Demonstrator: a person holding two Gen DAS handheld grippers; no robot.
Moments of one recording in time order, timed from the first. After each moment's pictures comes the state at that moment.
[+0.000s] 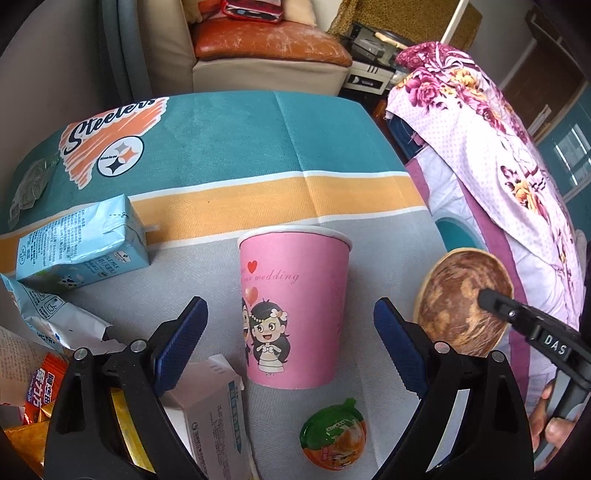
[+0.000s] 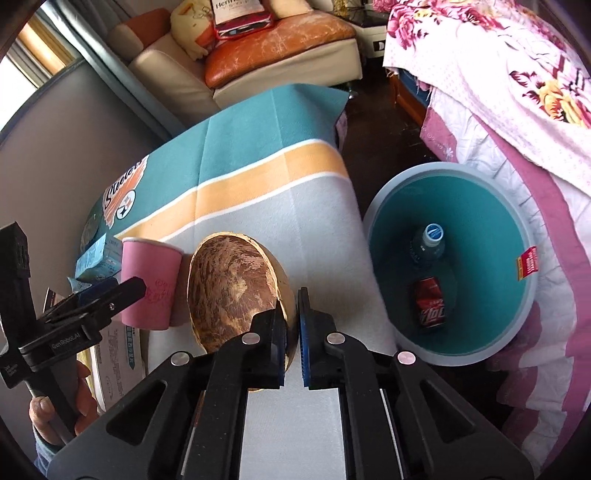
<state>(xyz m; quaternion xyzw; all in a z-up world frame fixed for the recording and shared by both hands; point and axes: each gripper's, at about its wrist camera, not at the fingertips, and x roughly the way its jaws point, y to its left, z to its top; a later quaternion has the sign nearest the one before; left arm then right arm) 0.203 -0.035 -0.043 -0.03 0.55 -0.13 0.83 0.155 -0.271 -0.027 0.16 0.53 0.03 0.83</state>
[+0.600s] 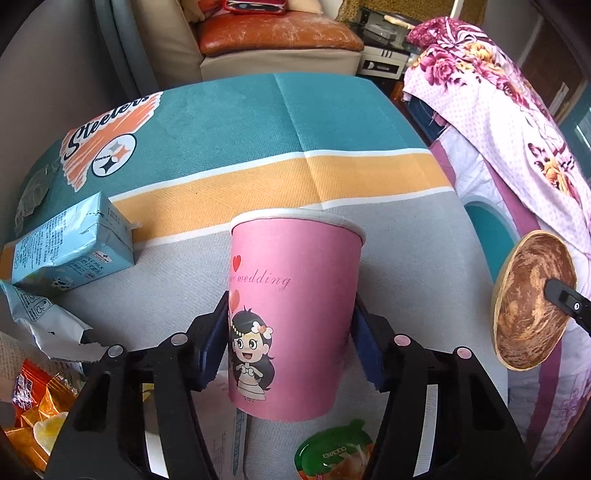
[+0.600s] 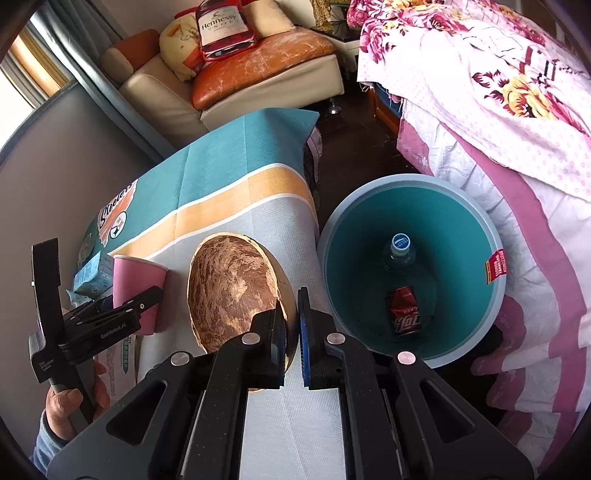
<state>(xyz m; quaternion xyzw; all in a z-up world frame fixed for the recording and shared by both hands) 0.206 -0.061 -0.066 0.02 0.55 -0.09 0.83 0.139 -0.311 -0.023 0.18 0.51 0.02 0.84</state>
